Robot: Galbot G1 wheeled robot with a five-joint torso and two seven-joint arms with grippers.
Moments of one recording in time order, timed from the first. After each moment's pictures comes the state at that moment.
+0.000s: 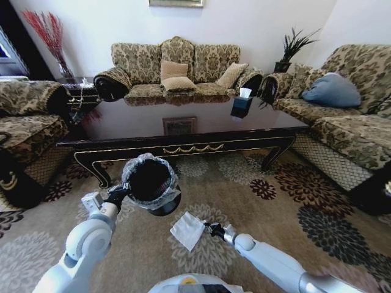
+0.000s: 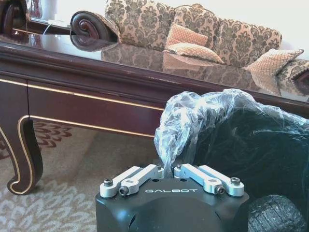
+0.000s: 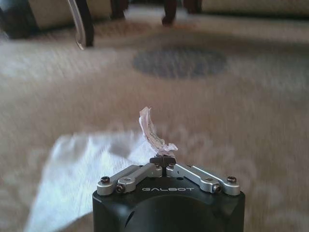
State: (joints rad) left arm 1.40 -1.05 -0.58 -2.29 -0.87 0.47 -0.50; right arm -0.82 0.94 -0.46 1.15 0.61 0.24 -0.26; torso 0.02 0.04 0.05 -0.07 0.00
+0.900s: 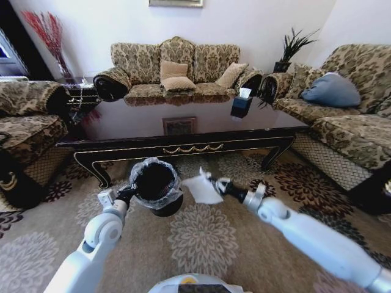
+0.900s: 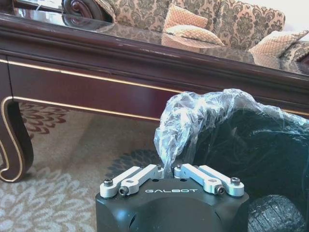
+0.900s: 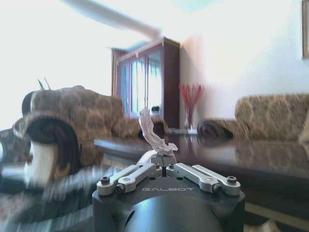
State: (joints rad) left arm 1.31 -1.07 -0.48 -2.17 -0.83 0.47 -0.49; right arm -0.60 0.57 -0.22 1.80 1.06 0.22 -0.40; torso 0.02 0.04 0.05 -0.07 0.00
